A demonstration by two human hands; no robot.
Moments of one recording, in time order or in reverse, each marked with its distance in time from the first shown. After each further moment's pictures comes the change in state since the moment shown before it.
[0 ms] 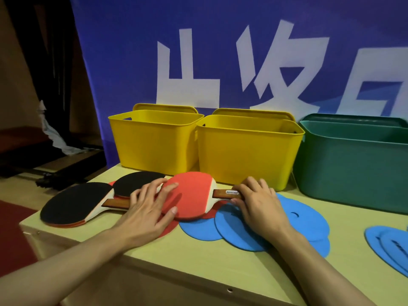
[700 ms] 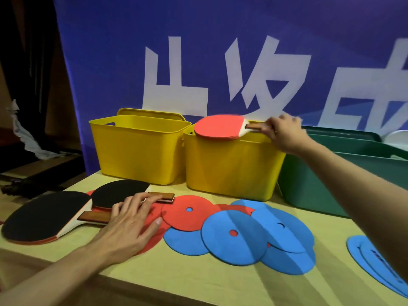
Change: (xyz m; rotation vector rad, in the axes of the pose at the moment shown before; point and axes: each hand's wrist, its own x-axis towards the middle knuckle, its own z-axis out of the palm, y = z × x) left_hand 0.005 -0.005 0.006 -0.034 -0.043 -0.037; right_hand 0.144 0.105 -0.125 -0.062 -0.044 0.302
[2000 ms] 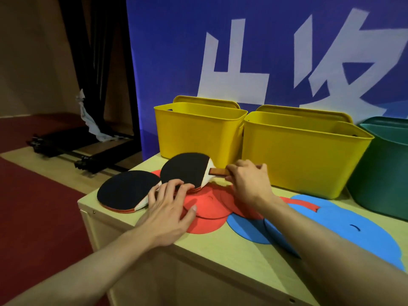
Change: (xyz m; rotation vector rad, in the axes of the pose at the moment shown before) left_hand -0.045 -0.037 -0.015 0.063 0.096 -0.122; right_hand -0.090 -0.202 0.164 -0.027 0.024 -0.416
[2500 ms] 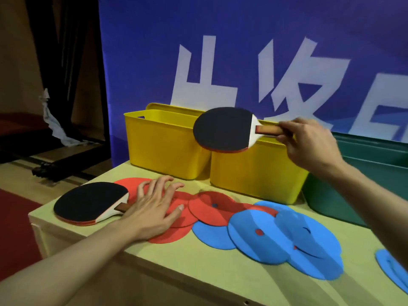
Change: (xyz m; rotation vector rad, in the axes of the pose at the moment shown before) left_hand 0.045 0.027 0.003 0.069 -0.008 0.161; right_hand -0.025 0.147 -0.169 -0.083 0.279 0.130
